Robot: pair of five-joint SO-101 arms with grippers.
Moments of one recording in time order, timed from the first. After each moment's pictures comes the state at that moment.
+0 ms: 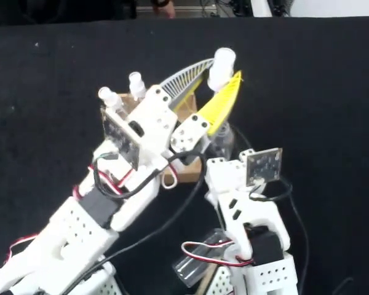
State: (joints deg) left arm 38.4 -51.6 44.8 -9.6 0.3; right arm -12.2 -103.0 90.5 32.8 -3.1
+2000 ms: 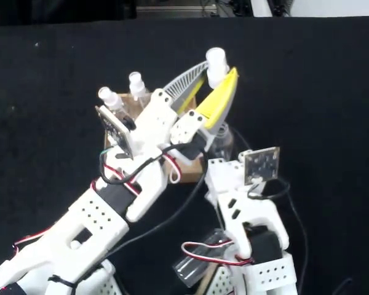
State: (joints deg) left arm 36.5 -45.4 50.5 -22.9 12.1; right arm -12.1 -103.0 91.7 33.0 -2.9
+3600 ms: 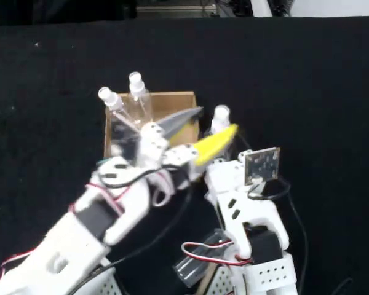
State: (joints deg) left arm 35.6 -64.9 58.6 11.2 12.2; right arm -12.2 -103.0 91.6 32.9 -3.0
